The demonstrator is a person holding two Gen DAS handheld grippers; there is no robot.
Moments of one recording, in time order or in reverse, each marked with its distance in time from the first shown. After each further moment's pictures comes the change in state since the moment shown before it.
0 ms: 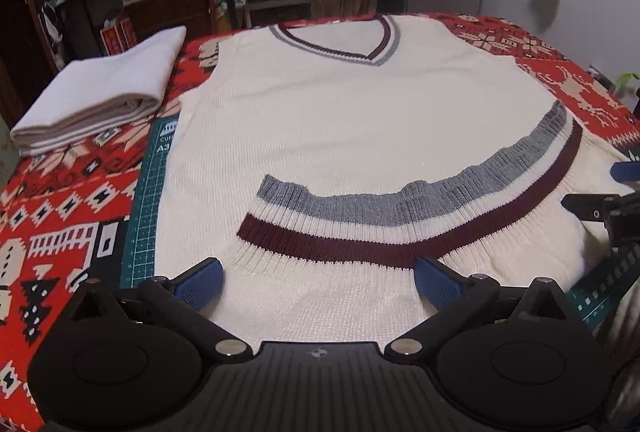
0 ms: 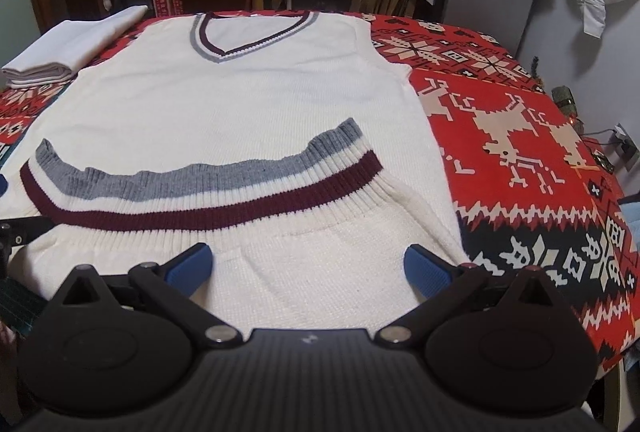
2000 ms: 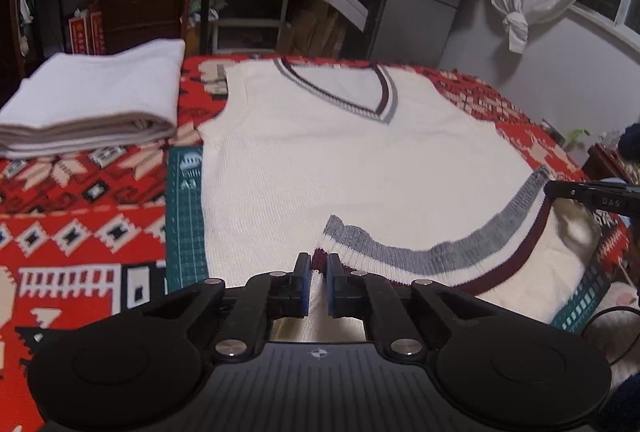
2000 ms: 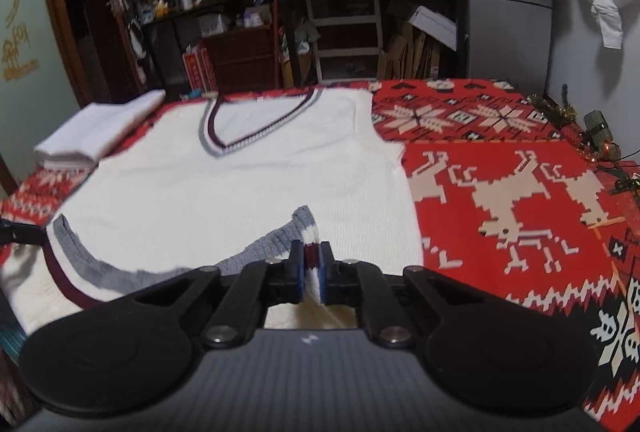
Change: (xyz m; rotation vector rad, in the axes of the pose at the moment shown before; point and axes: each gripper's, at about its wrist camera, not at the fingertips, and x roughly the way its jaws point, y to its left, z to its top) left arm -0.011 0.088 0.026 -0.105 -0.103 -0.218; right arm -0.003 -0.063 0.036 0.072 -0.208 0.162
